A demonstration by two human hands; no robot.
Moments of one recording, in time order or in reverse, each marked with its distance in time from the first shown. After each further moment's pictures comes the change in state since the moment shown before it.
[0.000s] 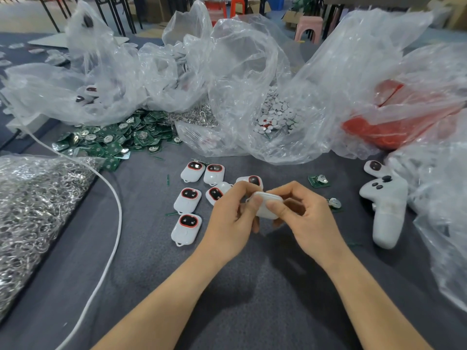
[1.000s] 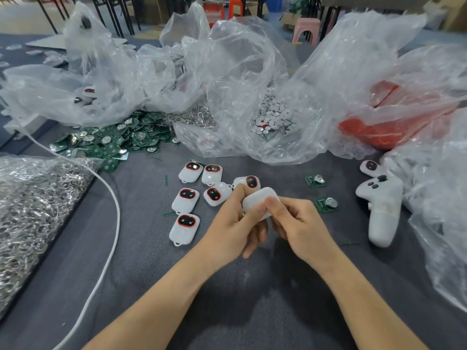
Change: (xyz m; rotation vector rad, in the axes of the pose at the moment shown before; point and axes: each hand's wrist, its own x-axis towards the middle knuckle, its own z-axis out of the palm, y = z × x) left_hand -0.008 0.011 -0.001 -0.371 -0.225 -0.159; right_hand -0.004 0.000 0.007 -0.067 -0.118 -0.009
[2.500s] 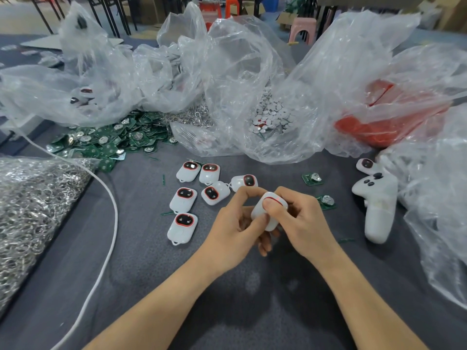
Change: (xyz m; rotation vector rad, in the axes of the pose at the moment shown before) left_hand -0.007 -0.008 0.005 0.054 -0.002 0.041; right_hand -0.001 -0.001 -0.005 0.026 0.084 -0.080
